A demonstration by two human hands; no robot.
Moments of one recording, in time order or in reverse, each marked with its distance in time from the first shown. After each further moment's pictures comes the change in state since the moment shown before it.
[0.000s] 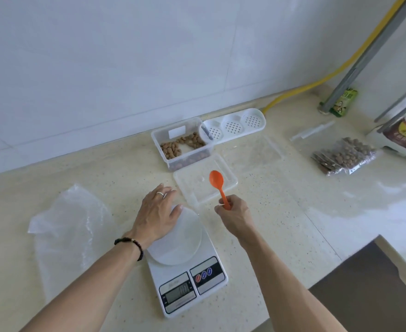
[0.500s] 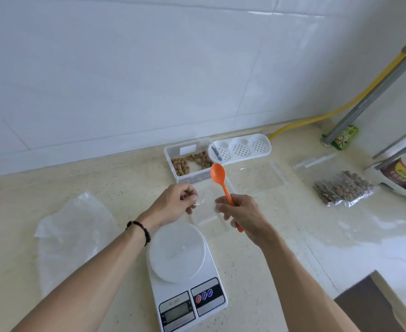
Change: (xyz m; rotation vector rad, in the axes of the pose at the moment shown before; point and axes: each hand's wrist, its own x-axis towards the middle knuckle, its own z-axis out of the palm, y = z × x) left_hand 0.034 0.024 -0.060 -0.747 -0.080 -0.107; right_hand 0.000 -0.068 -0.029 0.082 -0.199 -0.134
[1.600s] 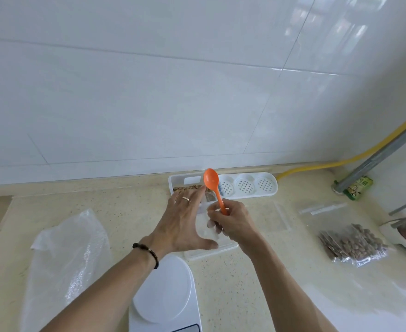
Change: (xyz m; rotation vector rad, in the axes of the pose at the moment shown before) left_hand 0.020 0.039 0.013 0.621 0.229 0.300; right_hand 0.033 -0.068 -0.015 -0.058 -0.095 -0.212
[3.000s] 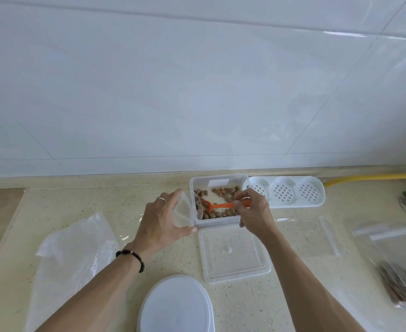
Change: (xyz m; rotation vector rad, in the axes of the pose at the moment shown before) left_hand 0.015 -0.120 0.020 -0.064 0.120 -0.378; right_hand 0.136 0.048 0.010 -0.237 0.069 0.032
